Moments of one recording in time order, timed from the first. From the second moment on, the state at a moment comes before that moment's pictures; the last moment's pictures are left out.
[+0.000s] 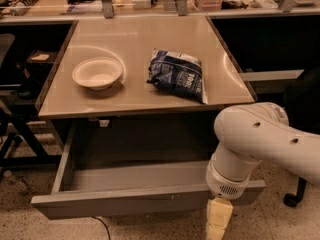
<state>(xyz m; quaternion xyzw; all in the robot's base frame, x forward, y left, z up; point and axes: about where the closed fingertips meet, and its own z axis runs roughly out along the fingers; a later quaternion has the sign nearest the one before) 0.349 -0.132 0.668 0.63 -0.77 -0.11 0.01</state>
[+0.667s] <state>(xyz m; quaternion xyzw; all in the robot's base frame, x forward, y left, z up) 0.315 -0.136 0.644 0.62 -0.77 -0.14 0.05</state>
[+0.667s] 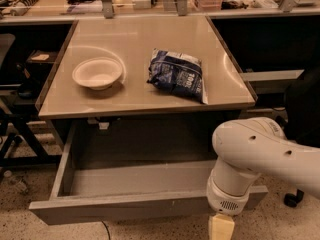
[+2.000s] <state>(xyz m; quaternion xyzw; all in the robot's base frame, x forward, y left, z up) 0.278 -0.157 0.653 0.60 -0.79 -0.15 0.06</state>
